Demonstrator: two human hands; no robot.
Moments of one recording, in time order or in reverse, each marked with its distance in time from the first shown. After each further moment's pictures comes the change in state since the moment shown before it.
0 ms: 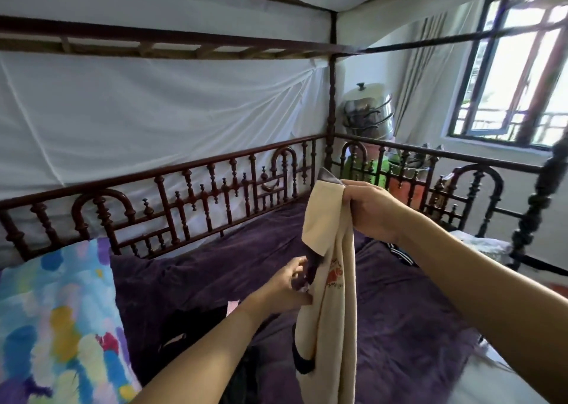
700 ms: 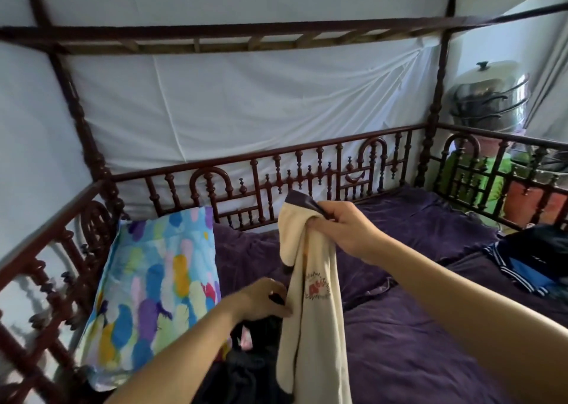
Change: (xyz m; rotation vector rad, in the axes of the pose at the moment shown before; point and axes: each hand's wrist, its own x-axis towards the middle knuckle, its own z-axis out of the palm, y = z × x) left_hand -0.156 -0.059 -0.097 0.246 0.148 -0.278; right_hand 0.047 0.078 0.141 -0.484 -0.255 -0.270
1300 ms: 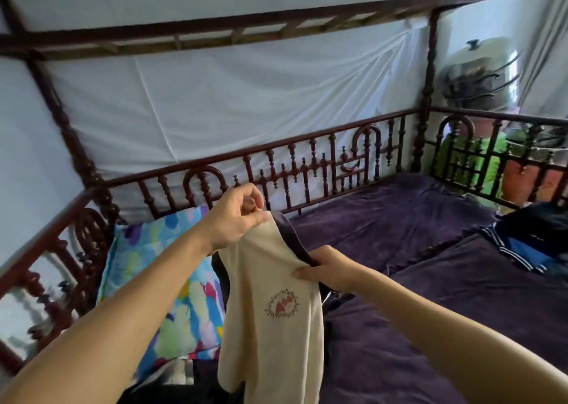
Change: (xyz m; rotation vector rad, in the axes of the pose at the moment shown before) left_hand -0.020 0.104 -0.086 -0.099 0.449 0.344; right_hand -0.022 0.075 0.024 -0.090 -0.234 0.272
